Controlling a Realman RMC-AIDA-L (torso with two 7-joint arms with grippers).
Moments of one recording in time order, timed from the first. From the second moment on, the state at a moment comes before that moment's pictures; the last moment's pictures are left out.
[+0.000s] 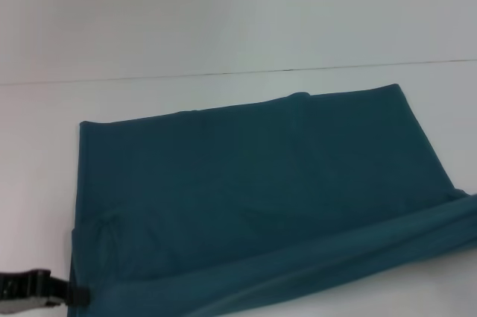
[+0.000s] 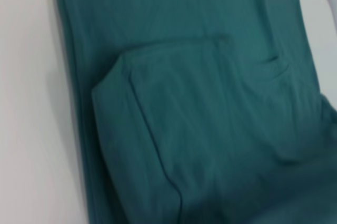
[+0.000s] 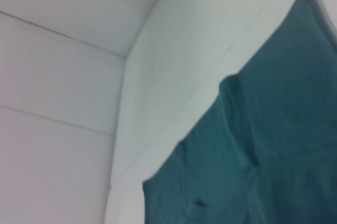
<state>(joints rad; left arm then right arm) -0.41 -2.12 -2.53 -1.11 -0.70 1.86 -2.49 0.31 1.91 -0.11 -0.71 -2.25 -1.84 2.29</state>
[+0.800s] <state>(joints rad) -0.58 -1.98 -2.63 -0.82 -0.81 1.64 -2.37 0.47 1.93 -0.09 -0.61 -2.15 -1.67 2.29</state>
